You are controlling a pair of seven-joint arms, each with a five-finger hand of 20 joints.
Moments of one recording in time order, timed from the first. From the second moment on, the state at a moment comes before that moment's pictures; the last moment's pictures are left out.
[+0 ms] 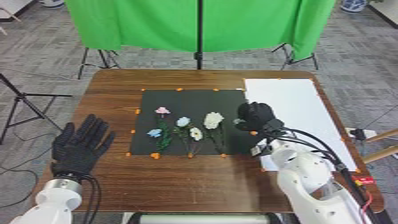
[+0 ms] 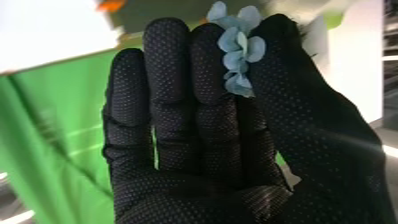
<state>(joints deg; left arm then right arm) 124.8 -67.8 -99.5 -123.5 3.9 16.7 5.9 -94.8 -66.5 74.0 -105.6 -146.7 -4.5 1.8</state>
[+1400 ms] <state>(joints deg) 124.4 -67.4 -100.1 -124.1 2.9 19.6 6.5 -98.4 -70.3 73.7 -114.2 -139.0 -6.4 10.8</state>
